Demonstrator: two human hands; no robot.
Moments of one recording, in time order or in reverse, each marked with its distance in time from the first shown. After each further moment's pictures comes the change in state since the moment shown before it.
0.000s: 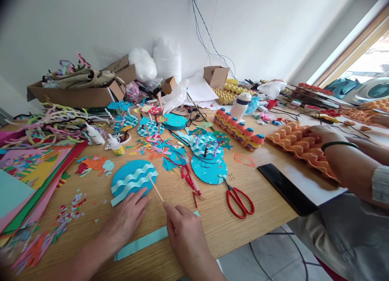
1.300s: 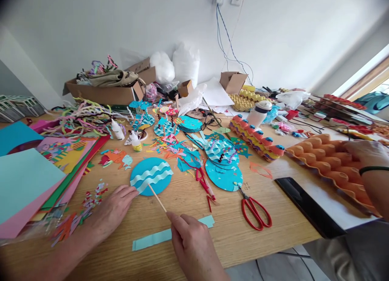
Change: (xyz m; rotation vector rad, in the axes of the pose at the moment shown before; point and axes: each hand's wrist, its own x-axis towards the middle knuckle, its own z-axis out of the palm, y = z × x) left_hand -0.035 -0.065 -0.019 -0.090 0.081 -0.025; right_hand -0.008 -0.020 0.002 0.148 -0.065 -0.119
